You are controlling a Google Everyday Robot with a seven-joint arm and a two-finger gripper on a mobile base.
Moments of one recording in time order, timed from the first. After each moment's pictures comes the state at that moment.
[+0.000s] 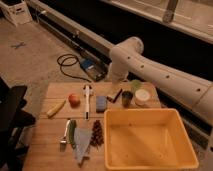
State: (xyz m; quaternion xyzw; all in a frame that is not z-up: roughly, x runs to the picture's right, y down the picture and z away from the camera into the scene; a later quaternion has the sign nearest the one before) arm 0.028 -0.023 0.757 -0.20 -0.12 -0.12 0.96
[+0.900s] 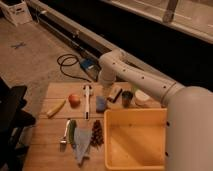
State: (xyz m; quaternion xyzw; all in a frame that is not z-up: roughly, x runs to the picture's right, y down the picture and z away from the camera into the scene) arm -0.008 0.018 0.856 -0.26 -0.16 -0.14 0.94
